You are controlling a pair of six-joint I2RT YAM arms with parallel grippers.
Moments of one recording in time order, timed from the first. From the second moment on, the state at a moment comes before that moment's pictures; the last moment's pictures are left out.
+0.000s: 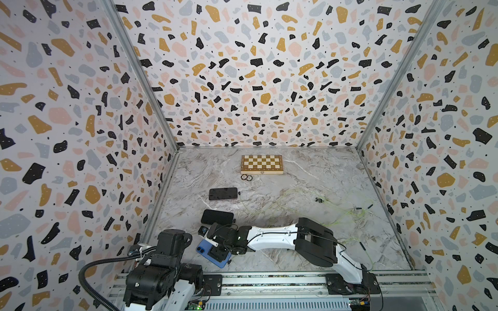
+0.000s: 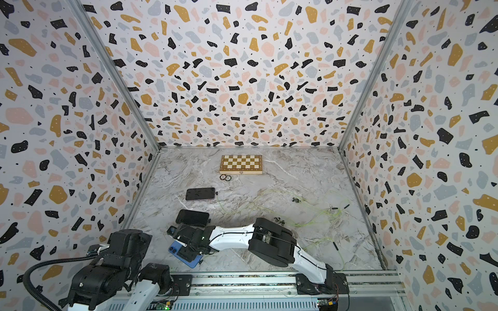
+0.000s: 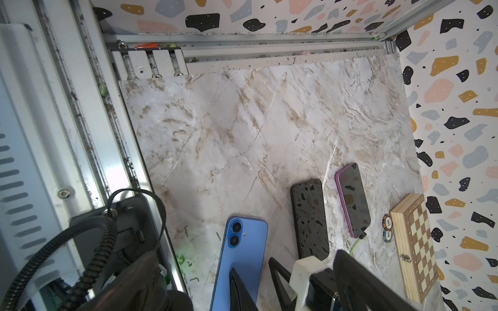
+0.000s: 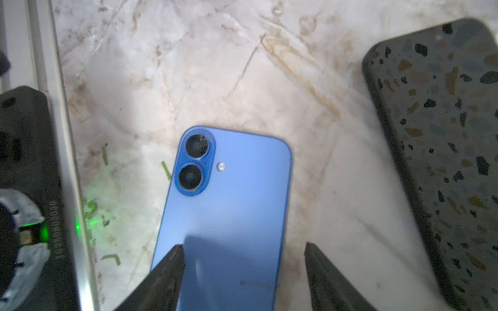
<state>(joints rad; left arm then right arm) -0.15 0.35 0.84 -1.52 -0.41 -1.40 1.35 2.27 1.66 -0.28 -0.02 0.09</state>
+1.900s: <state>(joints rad) -0.12 1.12 0.31 0.26 -0.23 -0.01 0.18 1.27 0.18 0.79 0.13 -0.12</state>
